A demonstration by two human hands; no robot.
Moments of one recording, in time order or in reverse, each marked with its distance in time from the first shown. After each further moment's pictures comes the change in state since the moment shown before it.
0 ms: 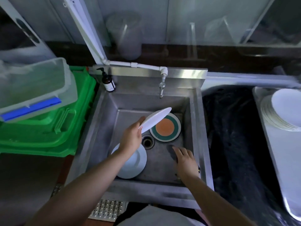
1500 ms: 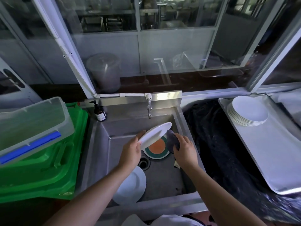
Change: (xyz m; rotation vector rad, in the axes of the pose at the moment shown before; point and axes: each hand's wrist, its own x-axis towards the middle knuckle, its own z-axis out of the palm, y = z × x) left_hand -0.019 0.038 -0.069 -0.088 -0.032 0.094; right_hand -0.001 -0.072 -0.106 0.289 0.428 0.164
